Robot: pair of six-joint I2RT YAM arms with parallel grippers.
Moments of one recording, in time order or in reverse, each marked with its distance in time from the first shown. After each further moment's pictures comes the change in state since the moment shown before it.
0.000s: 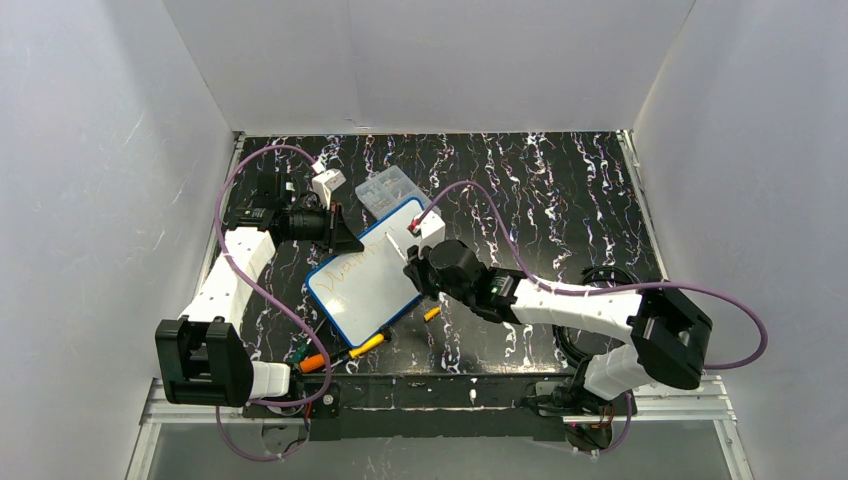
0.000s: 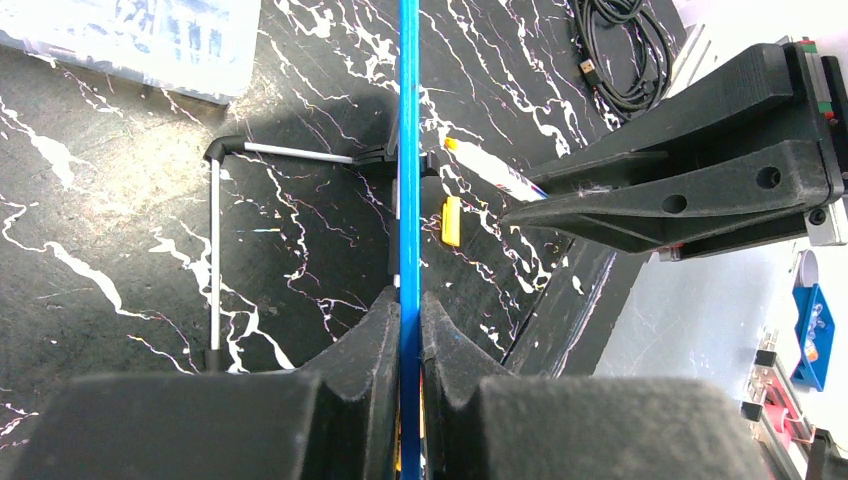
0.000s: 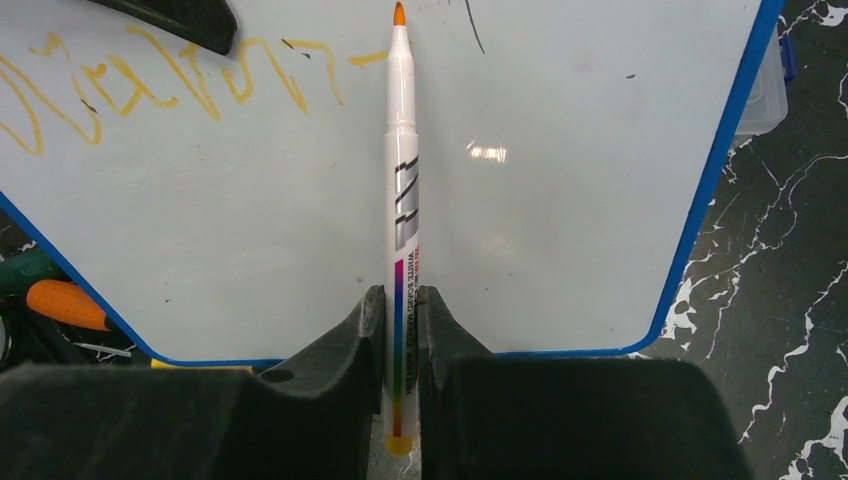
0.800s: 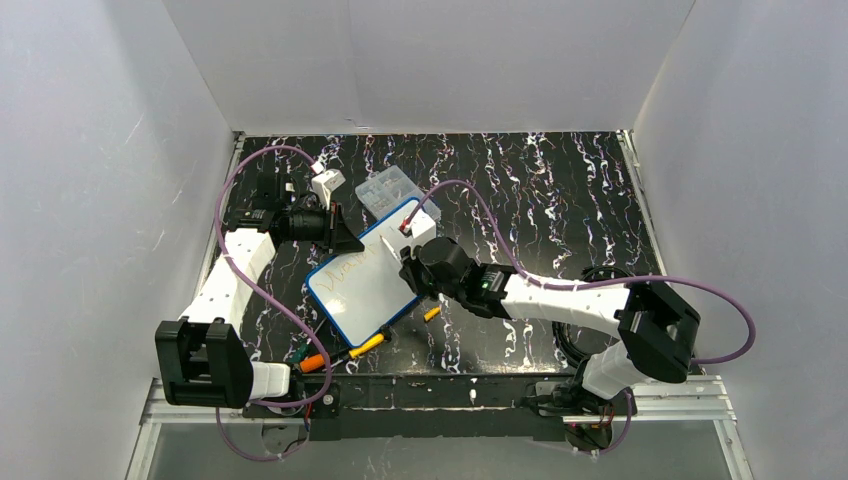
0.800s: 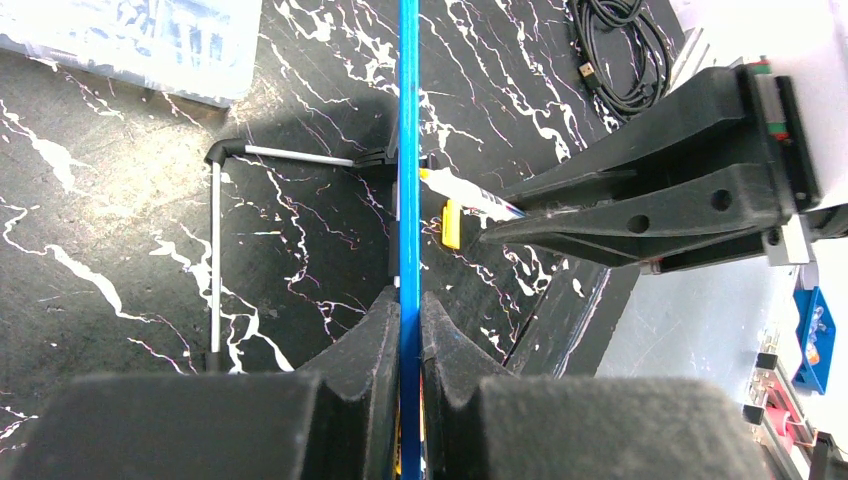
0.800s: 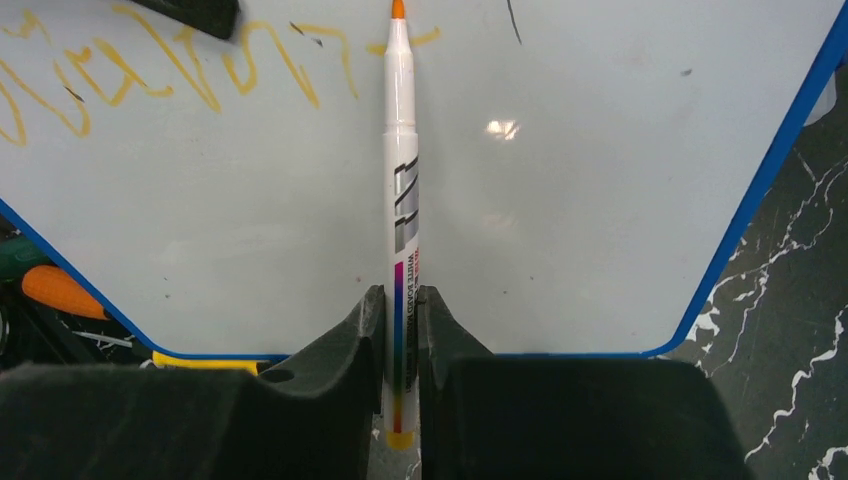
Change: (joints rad) left arm 0.000 -0.006 -0.011 0.018 0.004 -0.010; right arm -0.001 0.062 0.074 -0.058 -0.029 -0.003
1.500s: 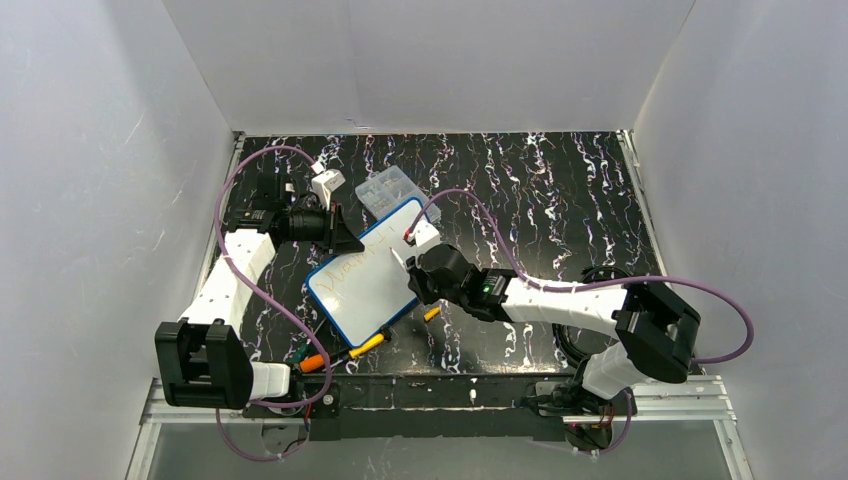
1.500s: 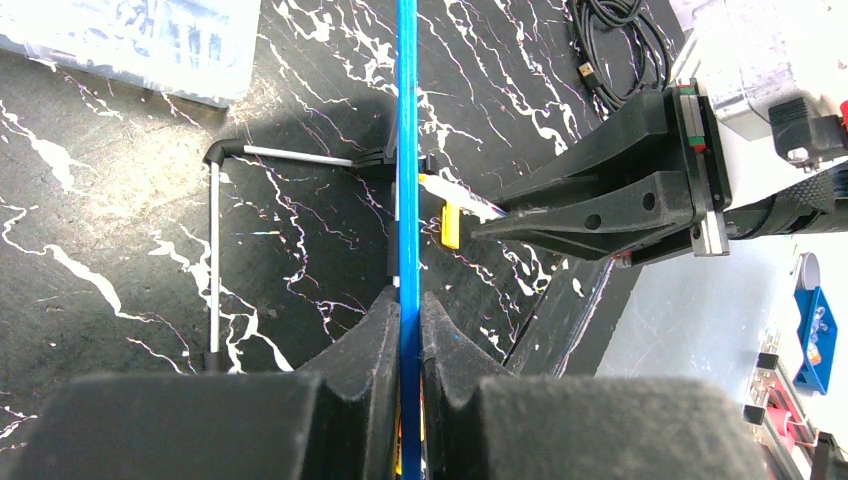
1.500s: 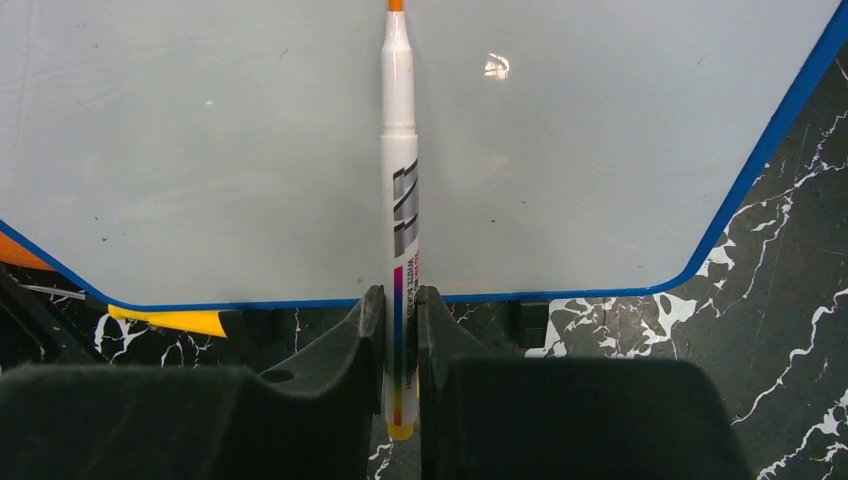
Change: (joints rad) left arm 0.000 -0.006 -0.003 0.000 0.000 -0.001; right arm 0.000 -0.002 -0.058 -0.064 -0.016 0.039
